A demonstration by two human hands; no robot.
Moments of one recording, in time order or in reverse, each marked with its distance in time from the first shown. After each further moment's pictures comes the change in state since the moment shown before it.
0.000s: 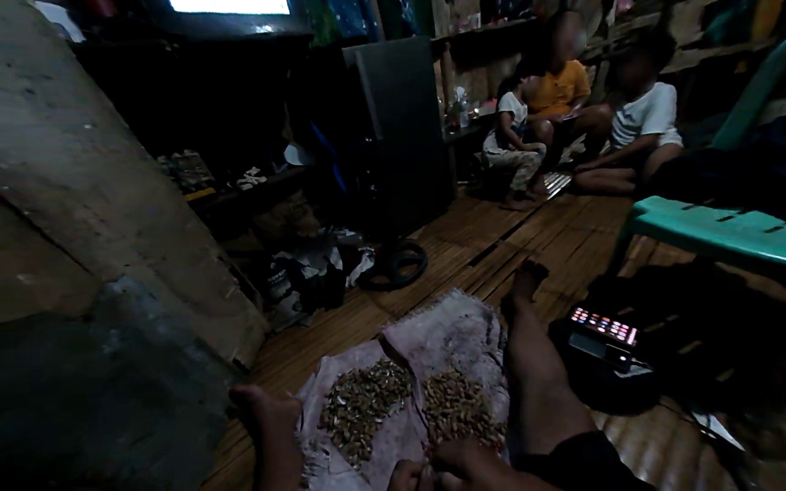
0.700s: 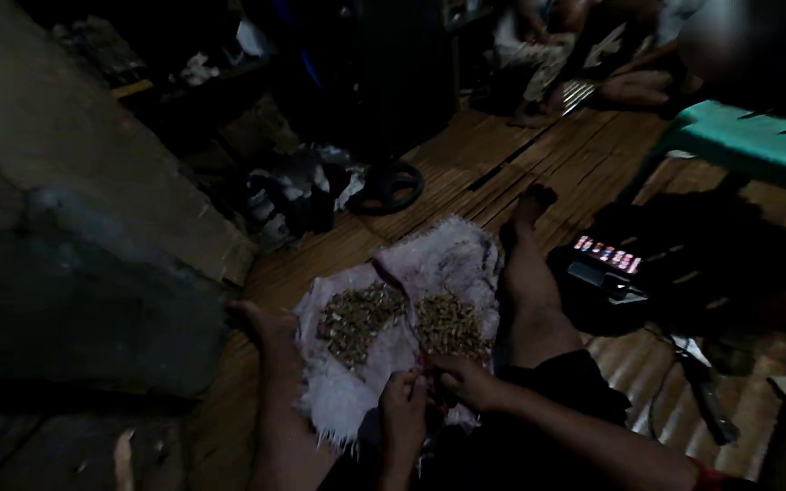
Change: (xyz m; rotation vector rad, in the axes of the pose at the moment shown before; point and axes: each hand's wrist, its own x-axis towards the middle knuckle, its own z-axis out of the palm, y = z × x) left_hand 0.011 -0.052 0.017 -0.173 -0.052 -0.116; right_hand 0.004 0.000 -0.001 0.180 -0.058 0.165
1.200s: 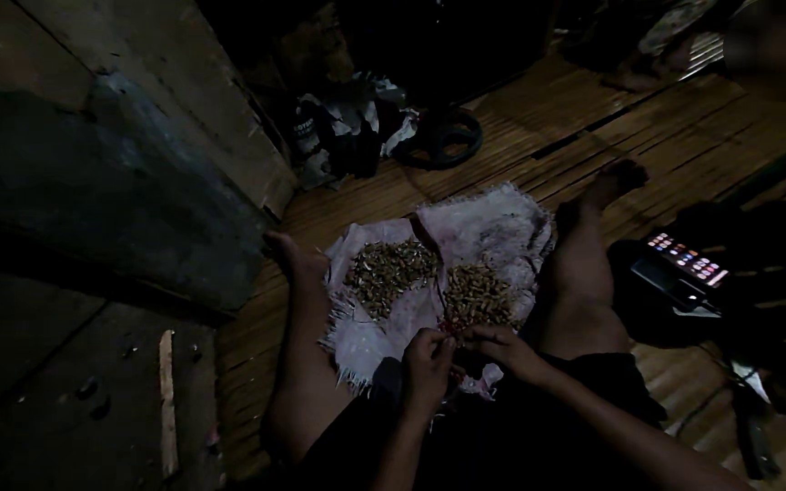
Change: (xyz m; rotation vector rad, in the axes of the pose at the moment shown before) left_hand 0.007 0.001 0.004 -0.278 -0.013 0.008; right_hand 0.001 0.012 -0.009 0.478 -0.011 -0.078
